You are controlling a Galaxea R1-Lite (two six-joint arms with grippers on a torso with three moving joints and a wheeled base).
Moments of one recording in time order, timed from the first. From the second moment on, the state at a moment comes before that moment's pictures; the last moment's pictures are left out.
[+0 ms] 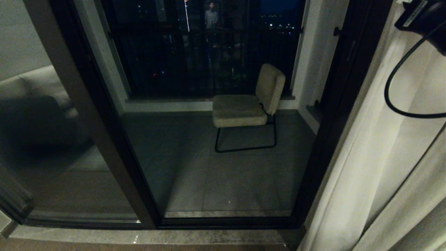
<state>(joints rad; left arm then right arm) 0.00 0.00 0.00 0.00 -0.01 0.04 0.09 1.60 -1.30 -0.80 -0.02 0.02</state>
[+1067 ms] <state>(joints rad) 0.00 0.00 0.00 0.00 -0.01 0.04 0.12 1.69 -1.42 -0.82 -0.02 0.01</state>
